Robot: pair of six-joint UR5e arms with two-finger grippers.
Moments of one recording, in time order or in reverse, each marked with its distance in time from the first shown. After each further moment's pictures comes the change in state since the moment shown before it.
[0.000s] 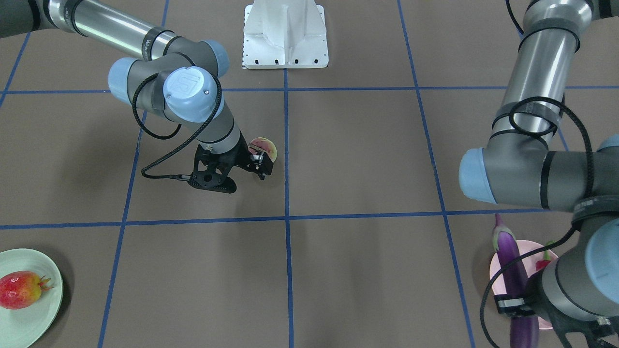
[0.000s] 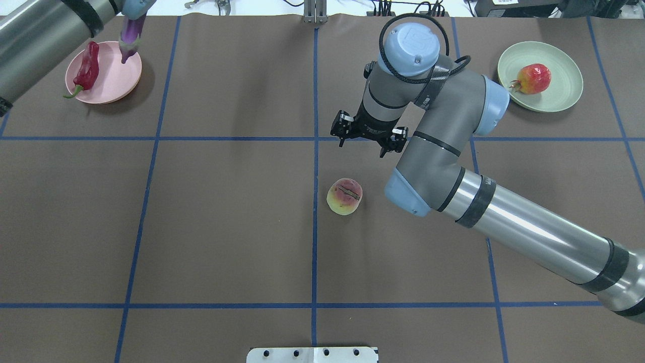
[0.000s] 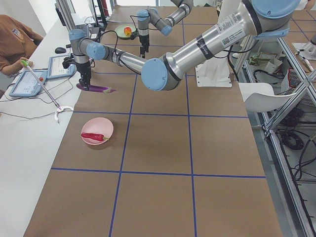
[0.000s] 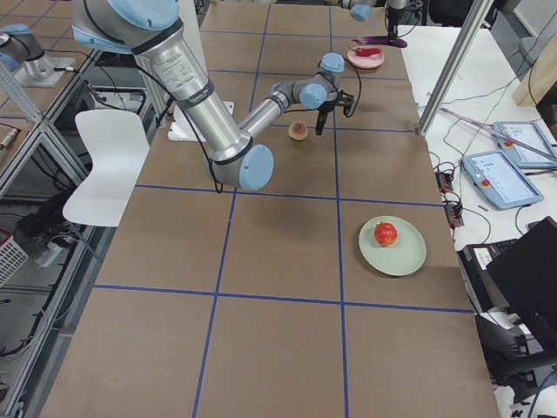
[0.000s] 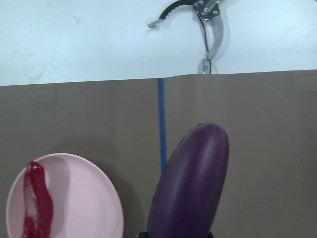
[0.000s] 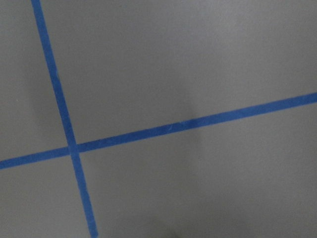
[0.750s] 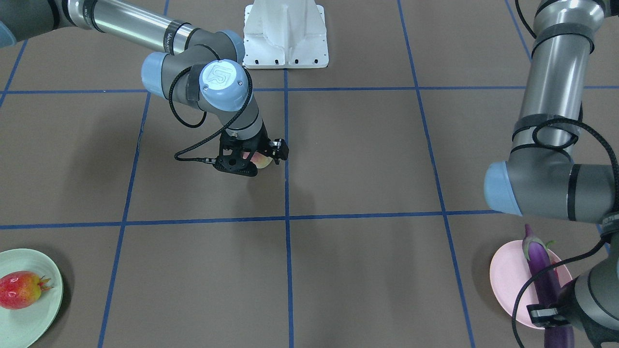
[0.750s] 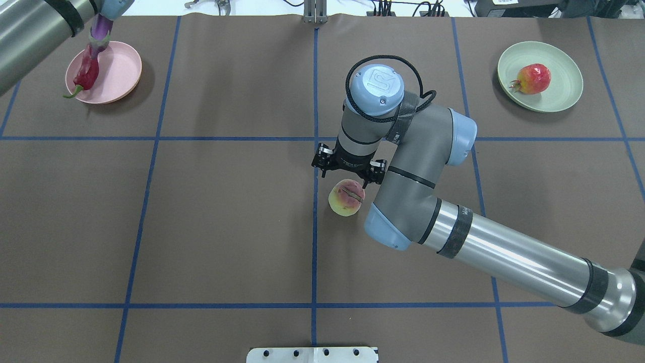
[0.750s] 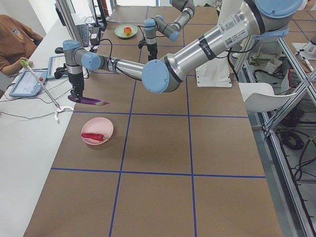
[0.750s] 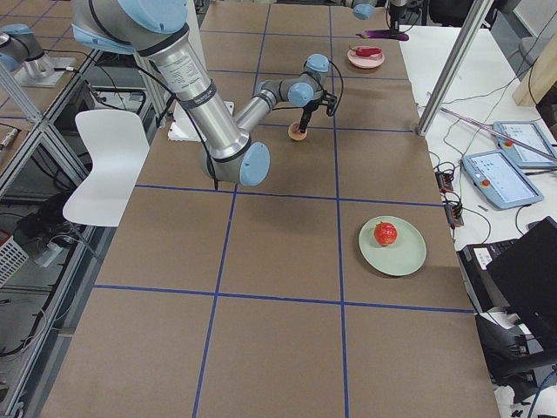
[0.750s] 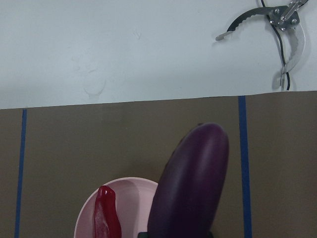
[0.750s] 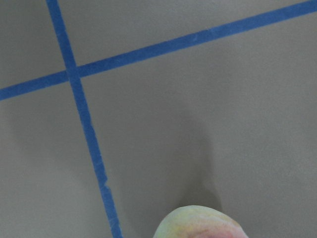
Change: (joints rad) left arm -0.017 0.019 0.048 -0.063 0.040 0.017; right arm -0.067 0.009 0.000 -0.047 -0.016 0.054
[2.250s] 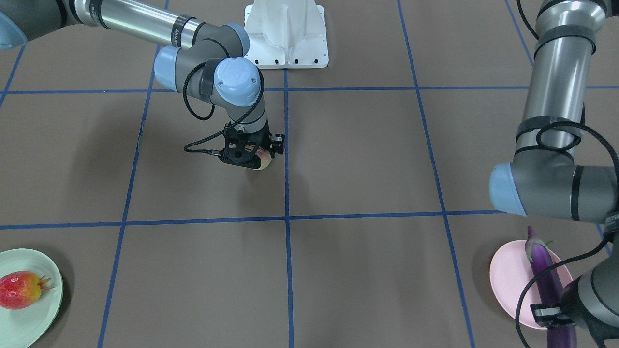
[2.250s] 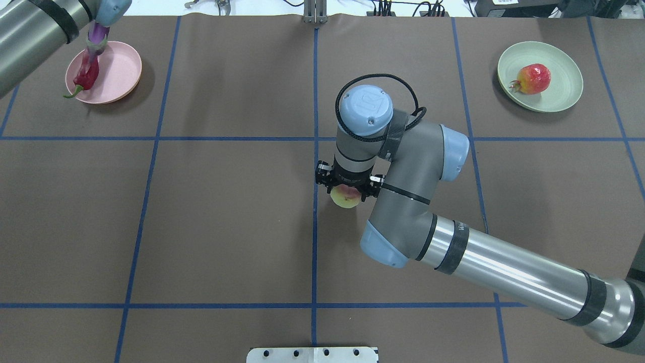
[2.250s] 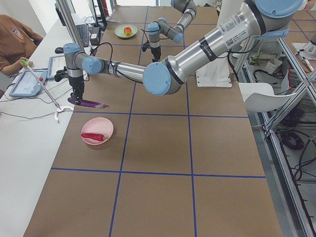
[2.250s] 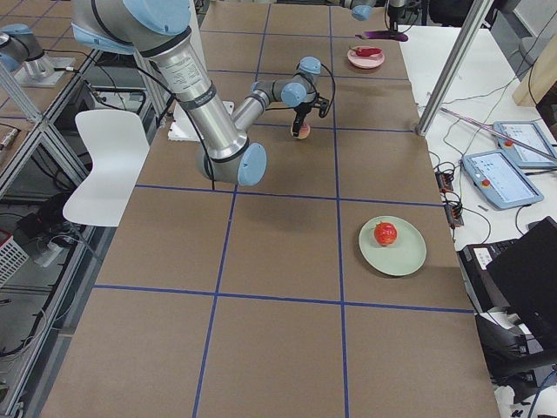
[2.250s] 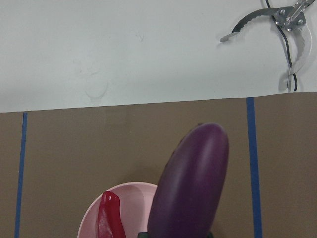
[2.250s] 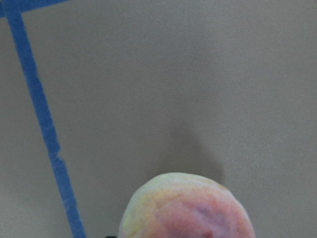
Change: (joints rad) left arm 0.002 0.039 0.000 -0.060 0.002 -0.002; right arm -0.021 -0.009 0.046 -0.059 -0.036 -0.001
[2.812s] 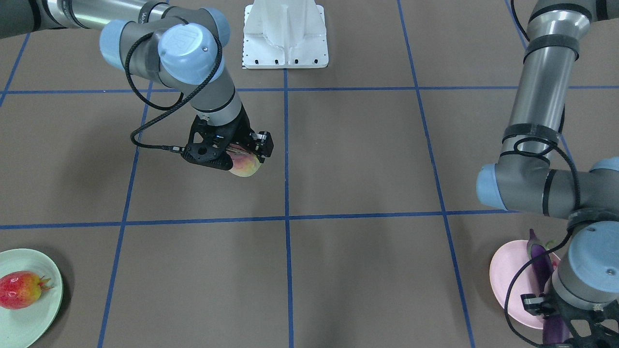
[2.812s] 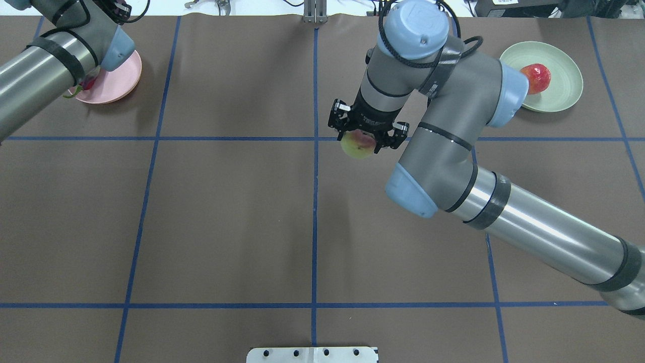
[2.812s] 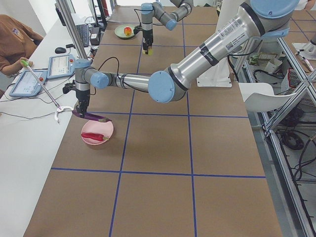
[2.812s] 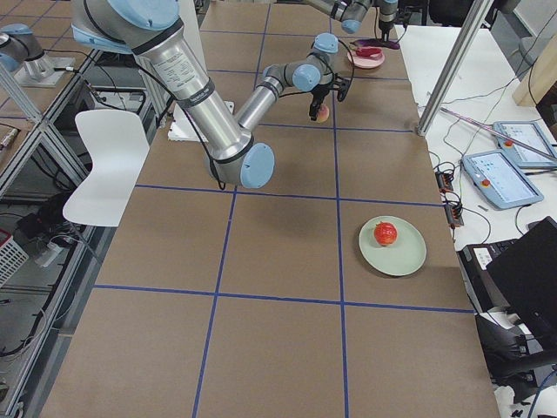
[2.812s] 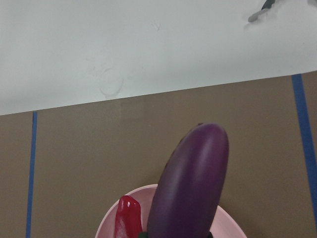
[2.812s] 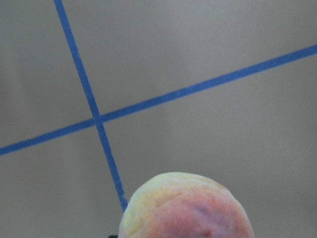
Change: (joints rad) left arm 0.073 0.087 0.025 -0.114 0.168 -0.002; right arm 0.165 0.005 0.110 -0.045 0.081 -0.010
